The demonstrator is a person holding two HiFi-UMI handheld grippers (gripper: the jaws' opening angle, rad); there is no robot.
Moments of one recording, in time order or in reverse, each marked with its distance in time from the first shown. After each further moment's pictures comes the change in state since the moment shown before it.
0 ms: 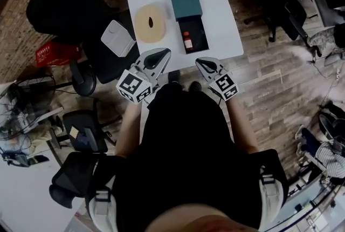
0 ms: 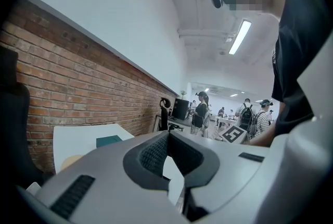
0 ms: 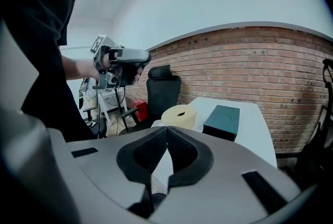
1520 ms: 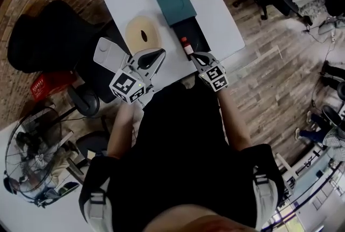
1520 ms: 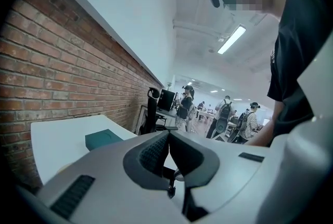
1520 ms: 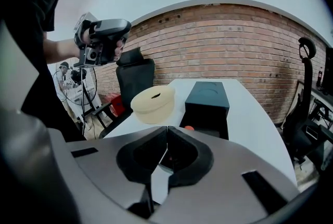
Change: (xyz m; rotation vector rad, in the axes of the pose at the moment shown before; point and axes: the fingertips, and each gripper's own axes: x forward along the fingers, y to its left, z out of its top) left arm 0.036 0.097 -0.017 -0.016 0.109 -0.245; right arm 0.105 -0.064 -0.054 0.199 0.119 -0.243
